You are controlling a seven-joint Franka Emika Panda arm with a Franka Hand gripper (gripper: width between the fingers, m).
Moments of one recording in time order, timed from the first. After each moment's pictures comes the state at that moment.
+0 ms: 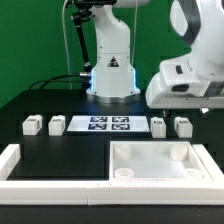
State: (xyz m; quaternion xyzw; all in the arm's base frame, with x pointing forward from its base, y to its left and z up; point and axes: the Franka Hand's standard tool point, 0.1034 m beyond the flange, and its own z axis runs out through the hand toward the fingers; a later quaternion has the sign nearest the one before) arm 0.398 0.153 0.046 0.93 0.07 -0.36 0.05
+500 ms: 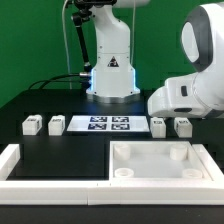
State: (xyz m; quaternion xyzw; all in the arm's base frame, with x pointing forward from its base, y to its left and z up) arm 0.394 0.157 0.037 0.90 0.05 -0.44 0.07
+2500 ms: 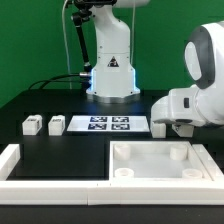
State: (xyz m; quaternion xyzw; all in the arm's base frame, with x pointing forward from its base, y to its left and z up) arm 0.374 0.166 0.015 0.88 0.03 -0.46 0.08
